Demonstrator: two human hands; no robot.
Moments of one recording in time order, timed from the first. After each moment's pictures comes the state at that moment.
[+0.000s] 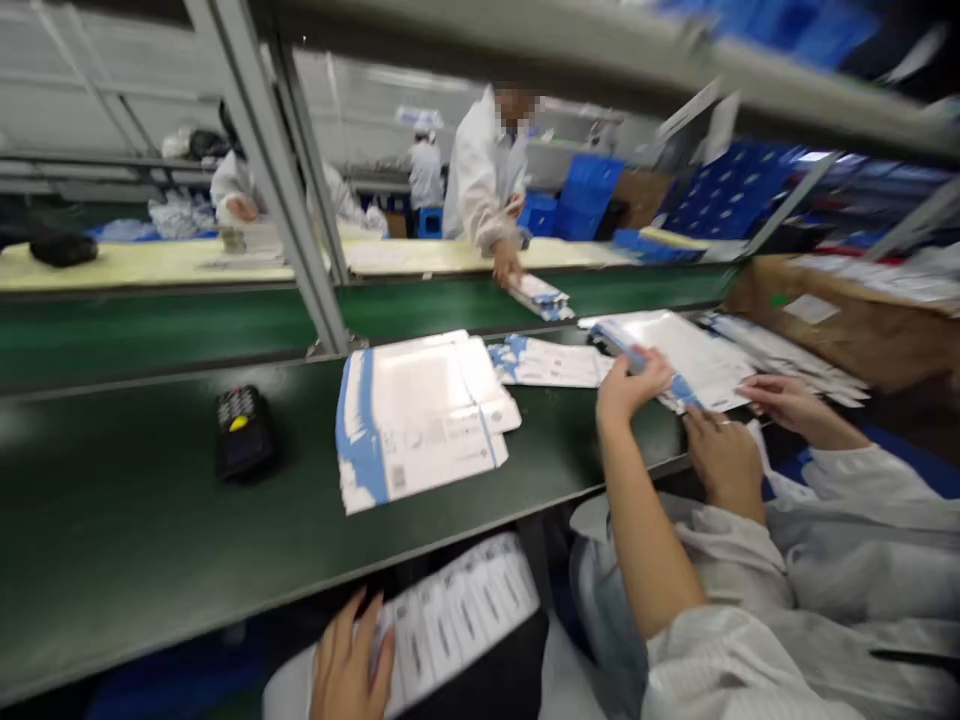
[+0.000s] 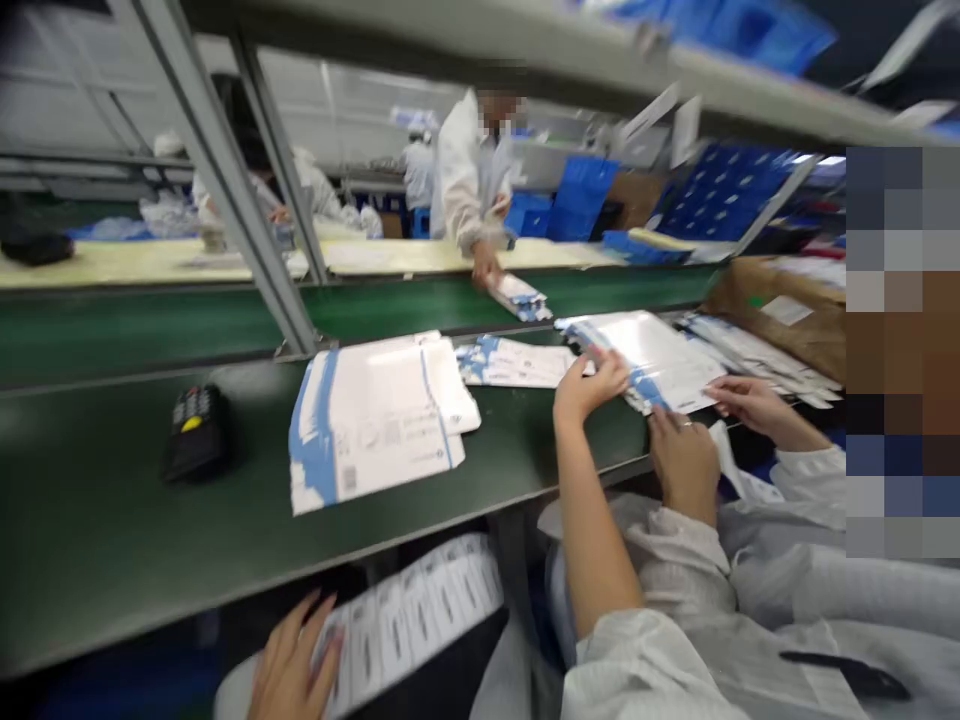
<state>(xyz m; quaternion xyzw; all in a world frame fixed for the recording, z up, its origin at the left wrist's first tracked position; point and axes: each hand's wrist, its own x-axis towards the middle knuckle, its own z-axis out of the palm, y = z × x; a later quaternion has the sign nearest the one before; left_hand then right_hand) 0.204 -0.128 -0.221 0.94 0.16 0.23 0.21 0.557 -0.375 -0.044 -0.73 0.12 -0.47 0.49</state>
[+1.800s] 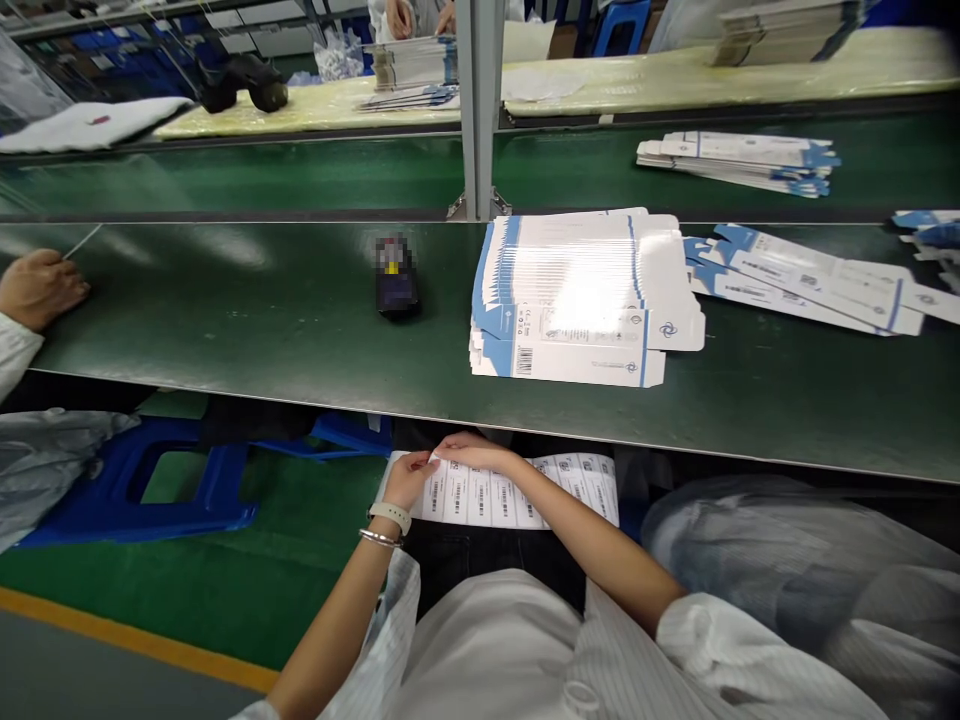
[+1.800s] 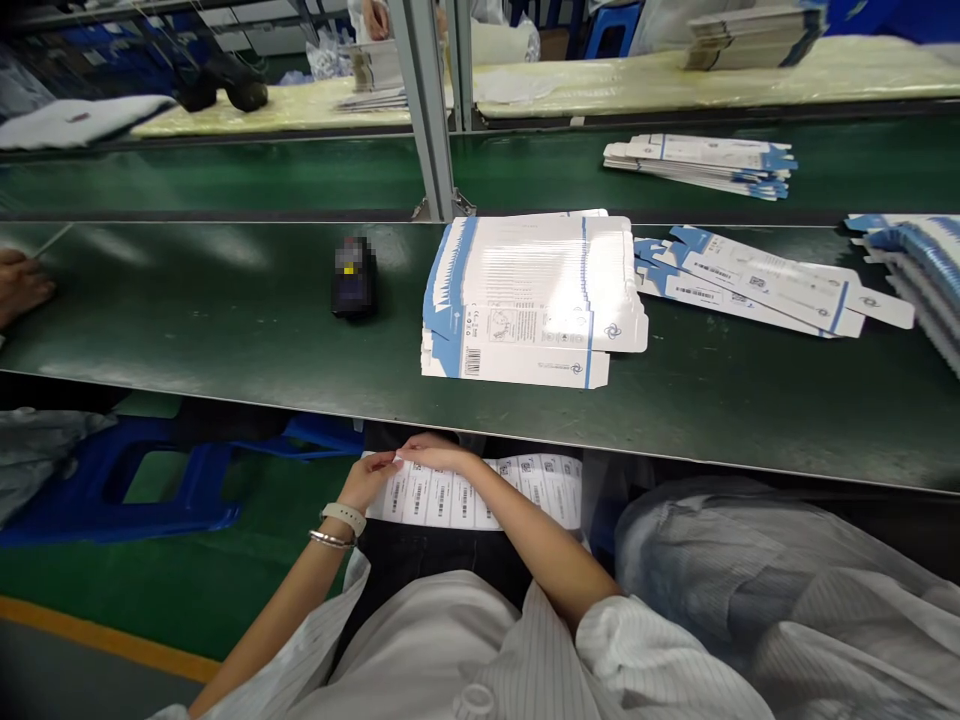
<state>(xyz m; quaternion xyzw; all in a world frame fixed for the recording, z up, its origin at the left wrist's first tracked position) 0.174 -0.082 -0.245 0.68 0.50 0.03 0.53 0.327 -0.159 -0.252 -0.60 -0.44 0.56 0.35</state>
